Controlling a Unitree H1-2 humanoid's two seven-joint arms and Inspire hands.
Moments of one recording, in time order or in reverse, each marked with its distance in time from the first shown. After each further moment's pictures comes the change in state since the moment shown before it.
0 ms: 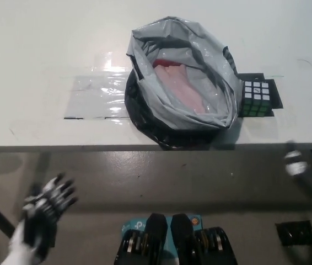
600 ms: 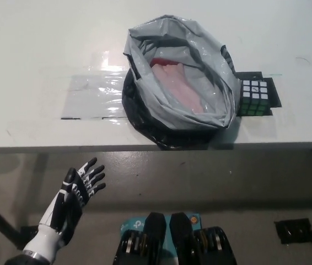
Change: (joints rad) left_arm -0.042 -0.003 -0.044 0.046 0.046 -0.028 -0.022; right_arm -0.190 -0.282 0.001 -0.062 0.030 0.258 0.168
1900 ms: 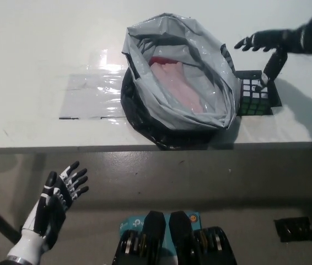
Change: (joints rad) left_arm 0.019 0.025 0.063 -0.005 -0.002 -0.003 -0.003; right_arm -0.995 -0.063 0.806 1.145 -0.120 0.165 0.765
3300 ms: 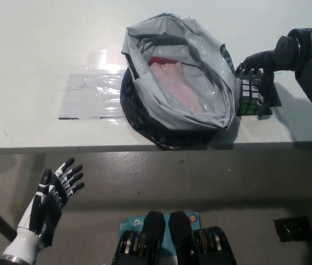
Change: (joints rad) left_arm -0.001 0.002 0.011 -0.016 0.004 -0.004 -0.001; right_arm -0.037 0.155 0.054 0.390 -0.193 -0.195 -0.101
